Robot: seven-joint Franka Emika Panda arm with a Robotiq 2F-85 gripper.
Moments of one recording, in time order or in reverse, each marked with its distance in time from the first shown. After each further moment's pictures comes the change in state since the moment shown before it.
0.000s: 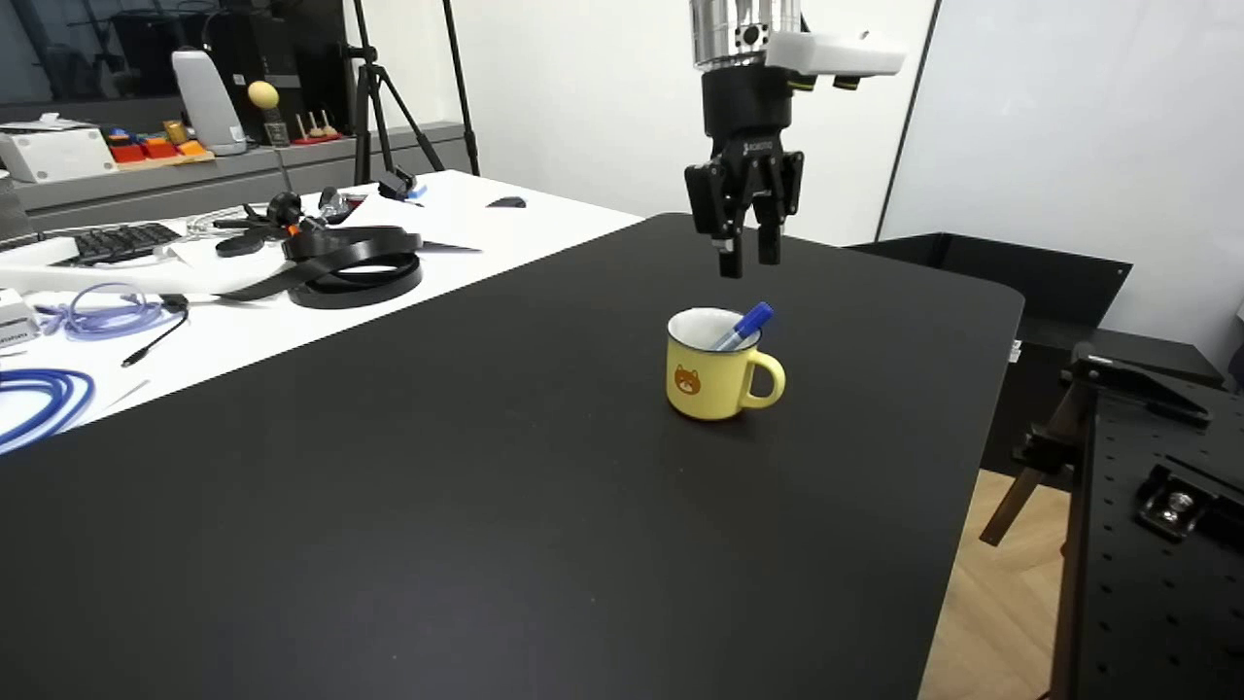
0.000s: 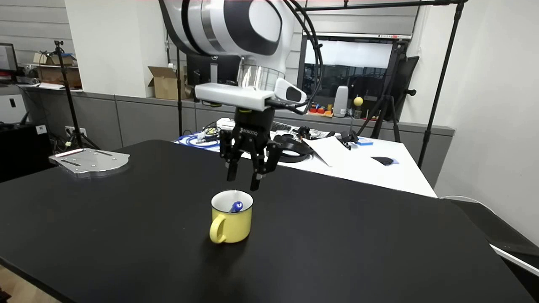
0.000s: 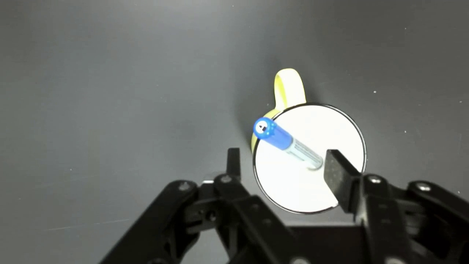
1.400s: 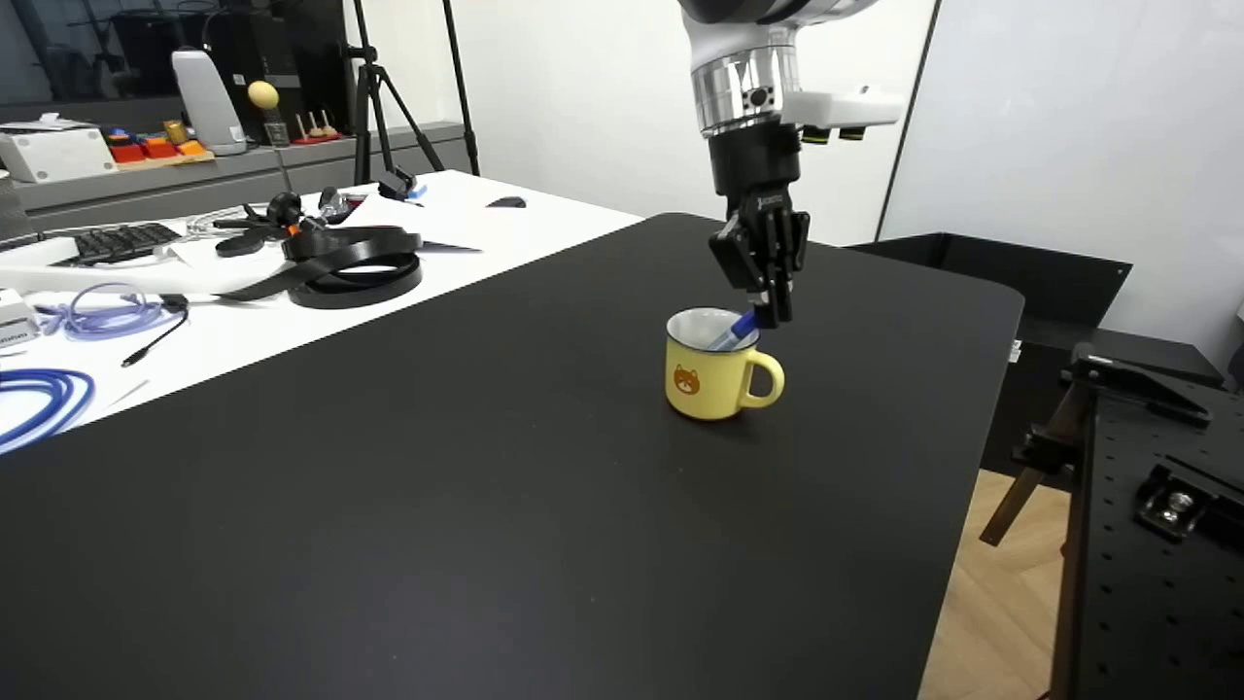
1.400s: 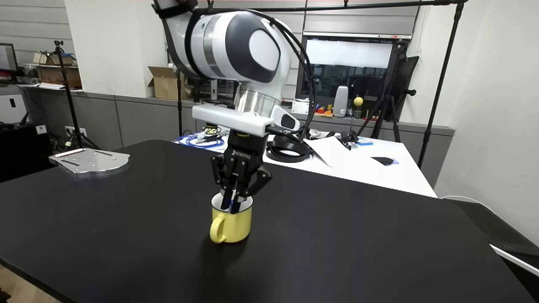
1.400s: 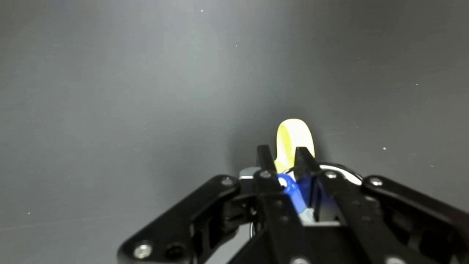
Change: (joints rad) arm -0.006 0.091 0.008 0.012 0.005 -0.051 -0.088
